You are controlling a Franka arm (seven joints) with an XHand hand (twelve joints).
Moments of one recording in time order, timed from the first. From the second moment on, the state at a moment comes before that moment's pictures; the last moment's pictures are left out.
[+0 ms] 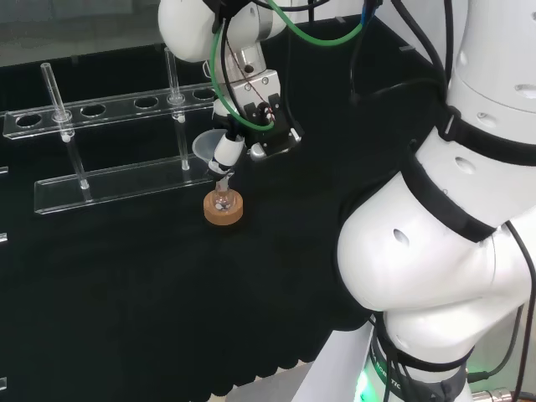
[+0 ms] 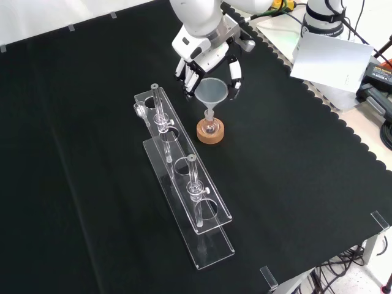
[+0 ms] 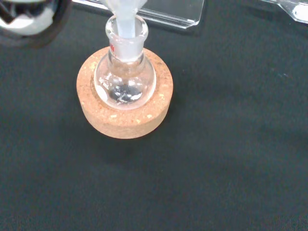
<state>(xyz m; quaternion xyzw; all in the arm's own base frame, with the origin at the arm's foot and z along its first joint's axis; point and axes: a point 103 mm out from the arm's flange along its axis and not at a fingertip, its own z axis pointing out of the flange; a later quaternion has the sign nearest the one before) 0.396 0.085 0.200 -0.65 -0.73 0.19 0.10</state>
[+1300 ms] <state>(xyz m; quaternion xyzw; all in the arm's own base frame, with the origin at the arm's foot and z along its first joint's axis) 0.397 0.088 0.180 -0.65 -0.73 0.20 0.11</state>
